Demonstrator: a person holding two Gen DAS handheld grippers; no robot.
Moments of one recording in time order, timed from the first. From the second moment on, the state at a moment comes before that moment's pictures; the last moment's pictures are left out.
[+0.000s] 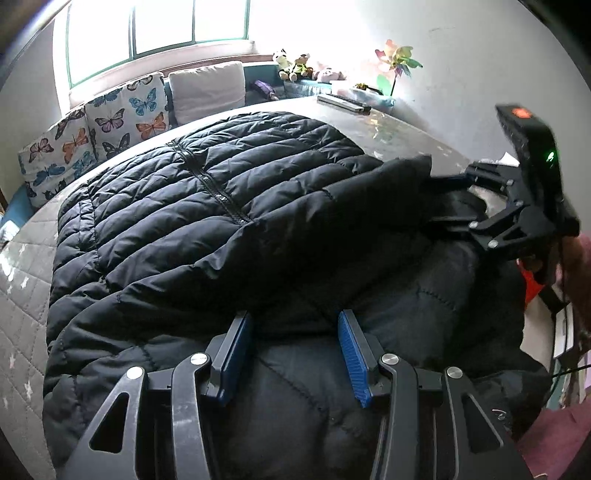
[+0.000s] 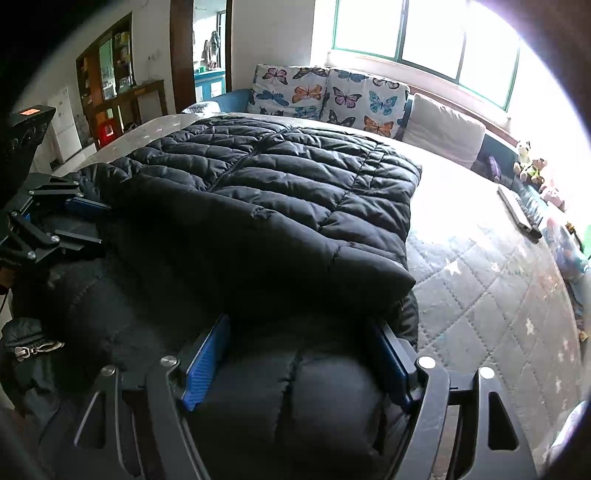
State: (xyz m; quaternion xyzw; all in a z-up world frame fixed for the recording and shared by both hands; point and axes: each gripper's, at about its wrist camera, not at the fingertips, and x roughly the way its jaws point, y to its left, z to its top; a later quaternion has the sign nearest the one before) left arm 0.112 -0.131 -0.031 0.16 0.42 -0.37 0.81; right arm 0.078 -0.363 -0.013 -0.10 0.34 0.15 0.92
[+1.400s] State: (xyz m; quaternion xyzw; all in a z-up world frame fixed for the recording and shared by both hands) left arm 0.120 -0.139 -0.025 0.19 0.44 -0.36 0.80; right arm -0.054 -0.270 -0.034 -0.33 0.24 0.33 0.85
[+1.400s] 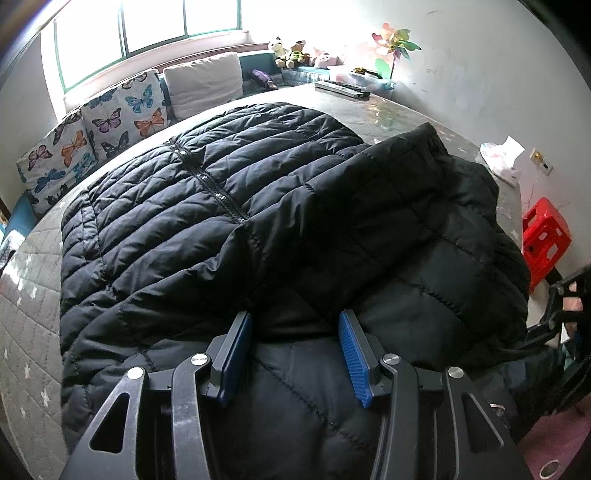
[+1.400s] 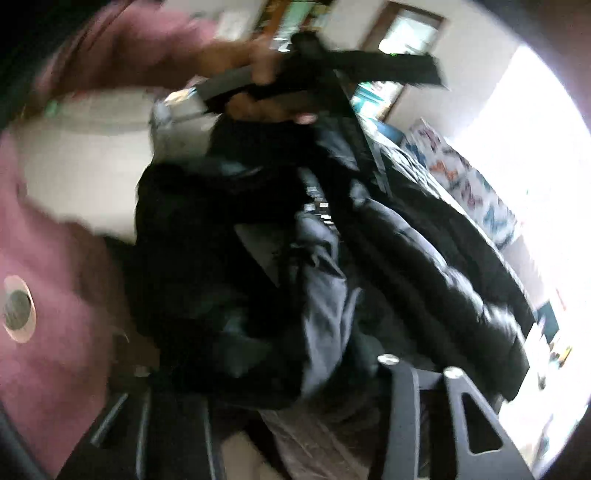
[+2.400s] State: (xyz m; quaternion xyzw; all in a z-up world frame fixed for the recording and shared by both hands) left arm 0.074 0.069 0.050 0.09 0.39 -0.29 0.87; right arm -0.021 -0.290 0.044 -0.15 0.22 0.28 0.92
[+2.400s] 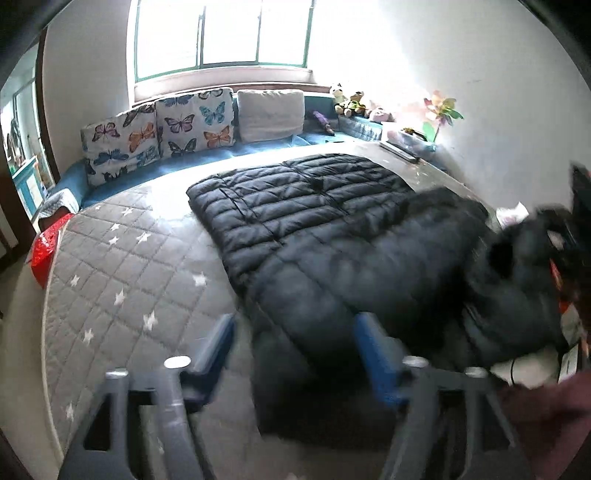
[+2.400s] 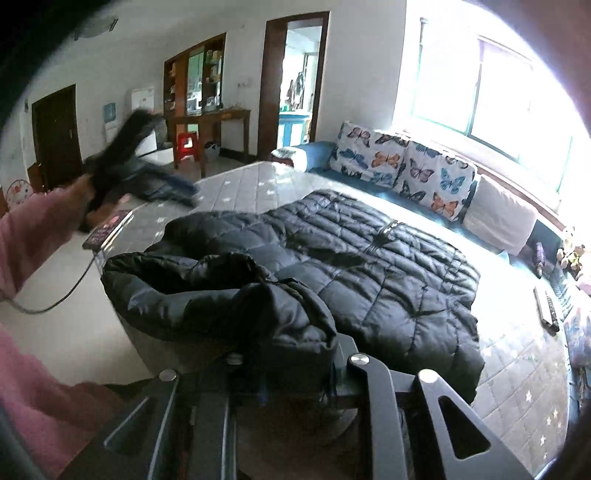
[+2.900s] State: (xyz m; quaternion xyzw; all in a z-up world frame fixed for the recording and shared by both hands) left arm -0.039 0.005 0.053 0.12 0.34 -0.42 0.83; right arm 0.052 -0.295 0.098 -0.12 0.17 0.25 0.95
